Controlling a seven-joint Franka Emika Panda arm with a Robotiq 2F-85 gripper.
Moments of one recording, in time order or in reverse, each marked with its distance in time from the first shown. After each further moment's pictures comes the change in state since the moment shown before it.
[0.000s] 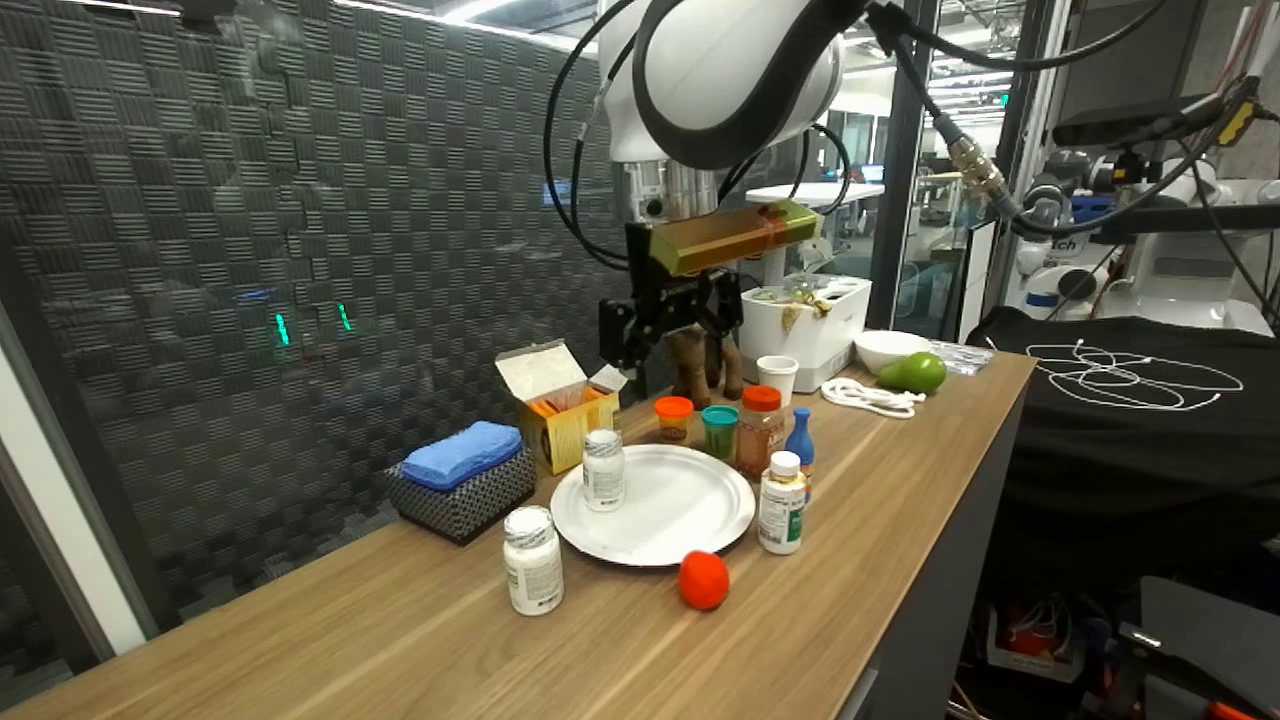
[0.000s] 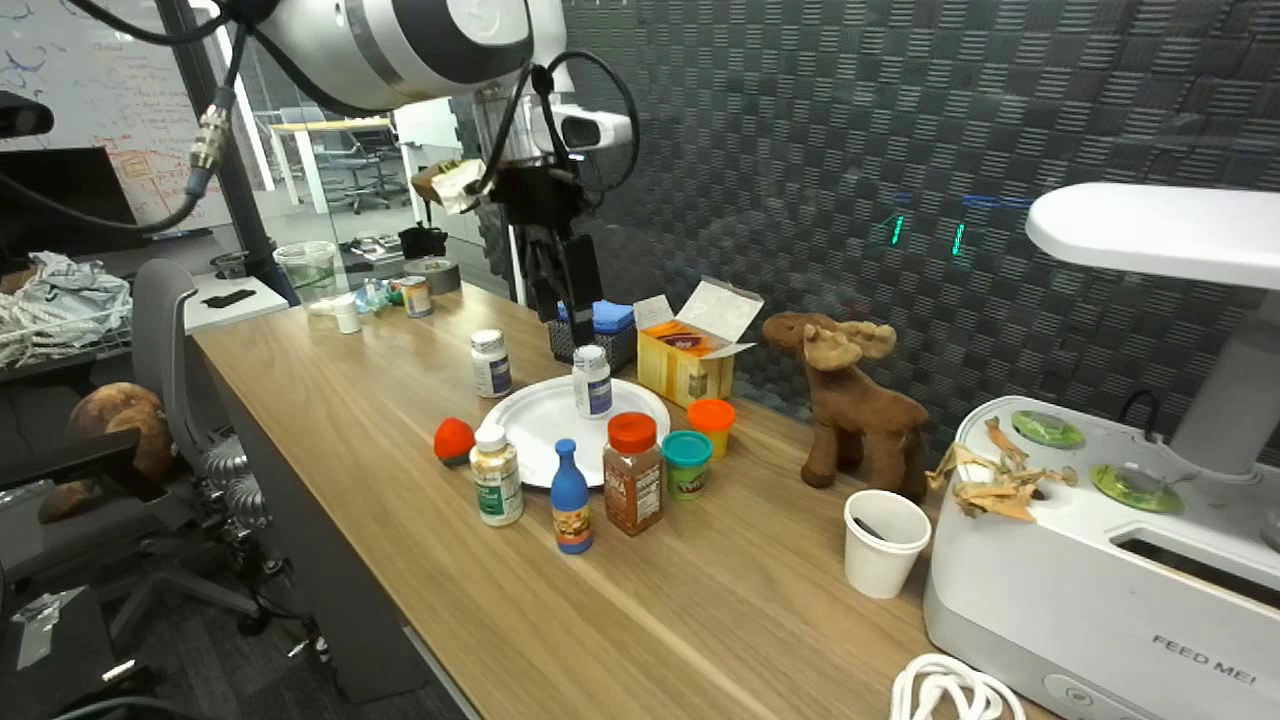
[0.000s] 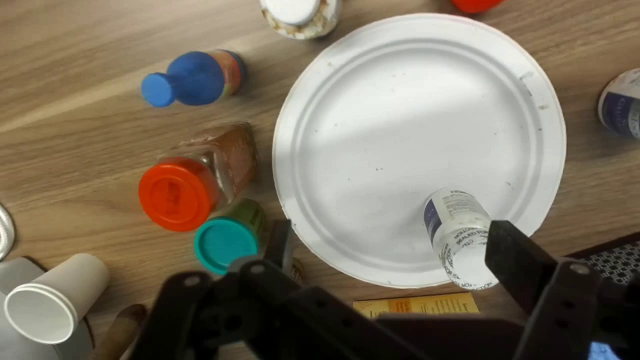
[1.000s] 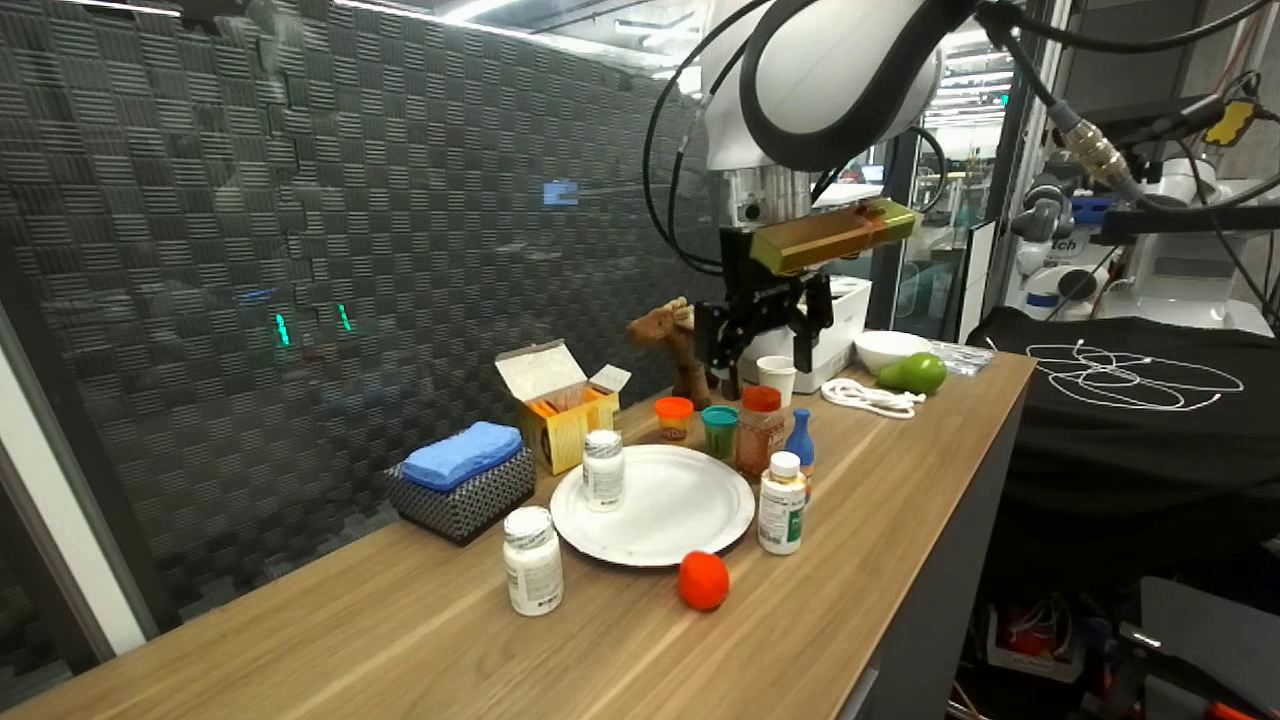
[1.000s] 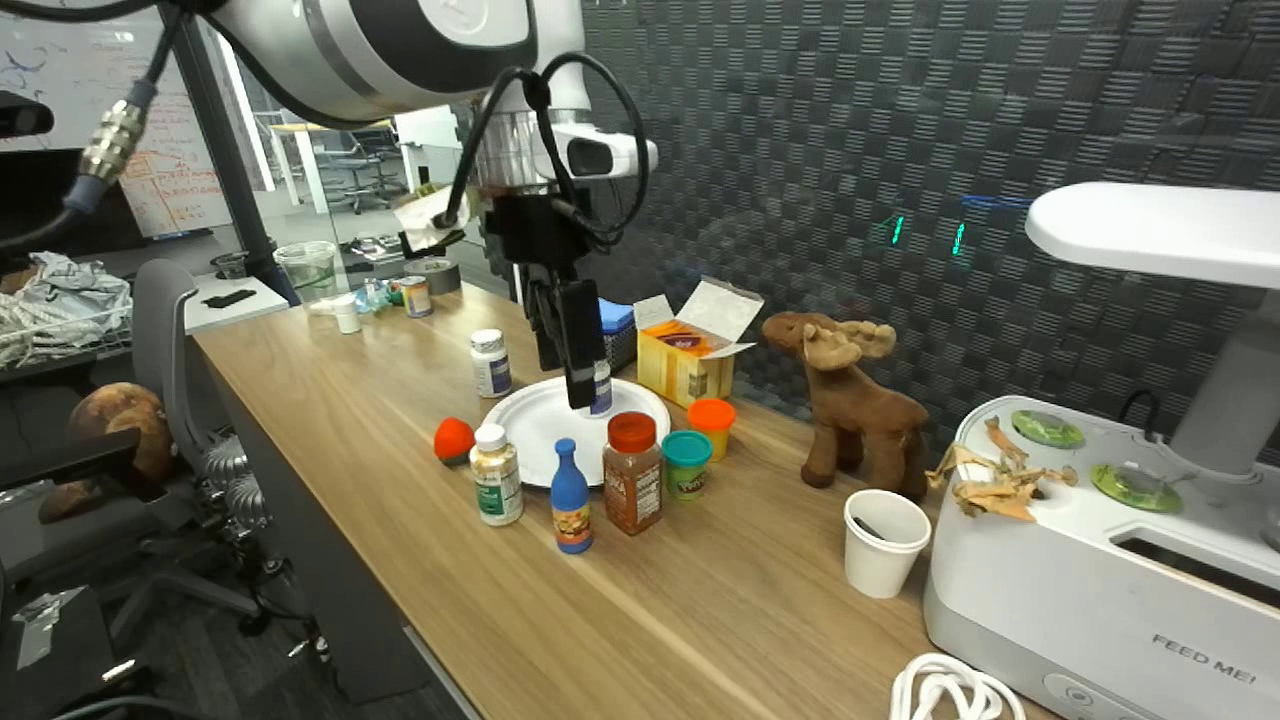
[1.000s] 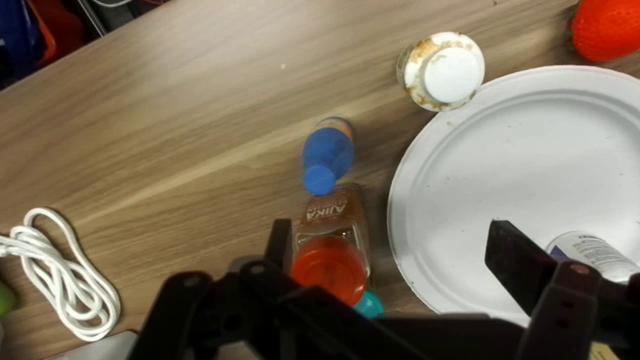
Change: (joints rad) arm -0.101 -0.124 -0.018 -0.190 -0.002 0.014 -0.004
